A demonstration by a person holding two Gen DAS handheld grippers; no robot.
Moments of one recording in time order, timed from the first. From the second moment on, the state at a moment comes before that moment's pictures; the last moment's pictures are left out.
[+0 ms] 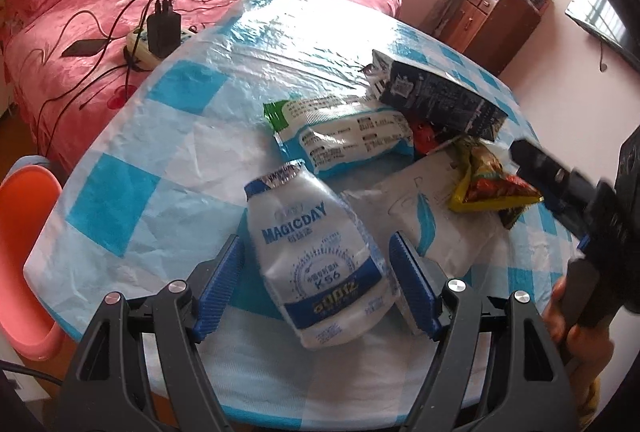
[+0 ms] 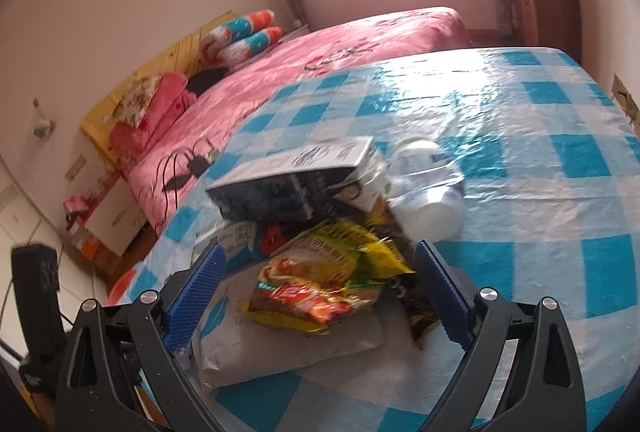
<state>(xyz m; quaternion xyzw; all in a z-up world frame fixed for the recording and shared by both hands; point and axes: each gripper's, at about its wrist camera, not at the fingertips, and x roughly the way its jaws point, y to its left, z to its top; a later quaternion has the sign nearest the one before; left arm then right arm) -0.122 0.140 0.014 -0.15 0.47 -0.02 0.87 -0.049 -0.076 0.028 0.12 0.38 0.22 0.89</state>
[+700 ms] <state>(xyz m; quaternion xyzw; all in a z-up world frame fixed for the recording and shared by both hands) -0.115 0.138 0.013 -0.15 0.45 0.04 0.88 -0.036 -0.056 0.010 0.07 0.41 0.20 0.89</state>
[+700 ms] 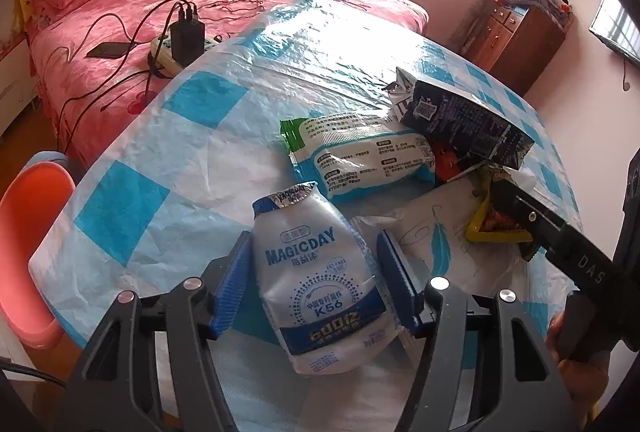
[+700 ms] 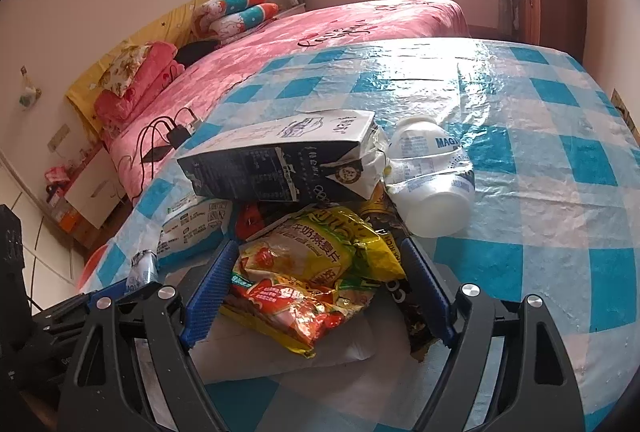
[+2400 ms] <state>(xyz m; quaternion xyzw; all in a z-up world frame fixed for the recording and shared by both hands) -0.137 0.212 0.020 -0.21 0.40 -0.02 0.89 -0.065 -0.037 0.042 0.13 0.38 0.27 0.88</state>
